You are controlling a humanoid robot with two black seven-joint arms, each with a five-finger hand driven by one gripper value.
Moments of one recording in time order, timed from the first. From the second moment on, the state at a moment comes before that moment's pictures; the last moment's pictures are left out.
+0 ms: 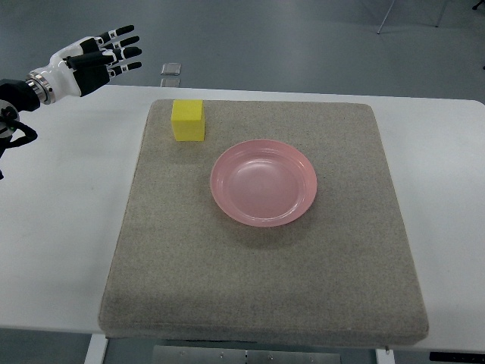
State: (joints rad) left arm -1.04 0.44 -0.54 -0.40 0.14 -0.61 -0.02; right arm 0.01 0.00 -0.10 0.16 -0.10 -0.02 0.01
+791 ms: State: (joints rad) left arm -1.16 0.44 -0.56 -0.59 1.14 -0.58 -0.20; right arm 0.01 0.00 -0.10 0.16 -0.10 -0.02 0.01
